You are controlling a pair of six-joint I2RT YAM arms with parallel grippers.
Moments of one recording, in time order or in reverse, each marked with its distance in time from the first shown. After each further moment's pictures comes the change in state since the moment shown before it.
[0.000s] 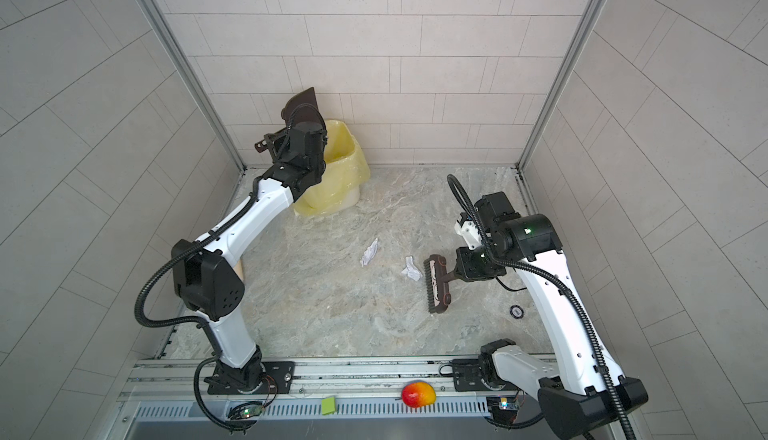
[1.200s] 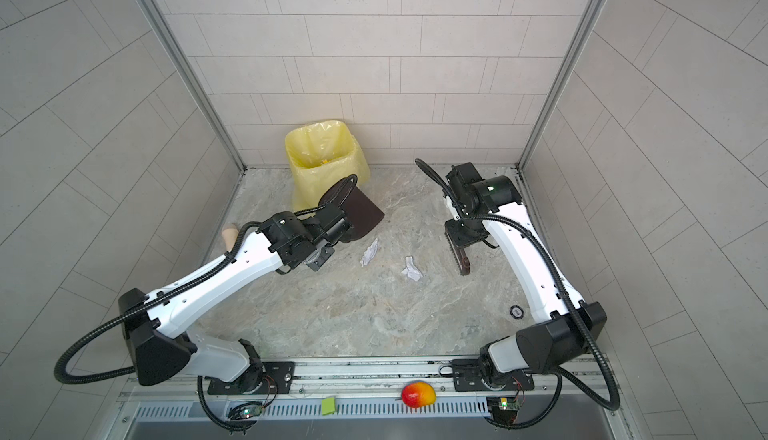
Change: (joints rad) left arm -0.449 -0.400 -0.412 -1.017 0.731 -1.407; right arm 0.096 0.342 0.240 0.069 0.427 -0.160
